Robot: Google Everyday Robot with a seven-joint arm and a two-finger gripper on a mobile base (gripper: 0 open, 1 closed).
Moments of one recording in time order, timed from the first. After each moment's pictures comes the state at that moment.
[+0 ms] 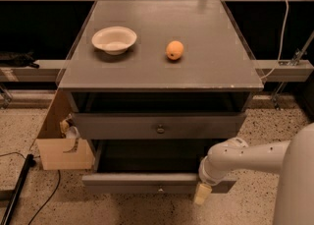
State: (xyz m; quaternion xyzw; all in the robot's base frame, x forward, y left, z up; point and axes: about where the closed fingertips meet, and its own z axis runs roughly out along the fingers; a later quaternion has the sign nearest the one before) arm 0.484 -0.180 0.390 -0.59 0.80 0.05 0.09
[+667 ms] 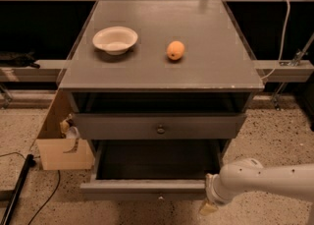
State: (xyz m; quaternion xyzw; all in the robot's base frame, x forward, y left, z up) arm 0.421 -0.188 0.379 -0.59 0.80 0.09 0.10
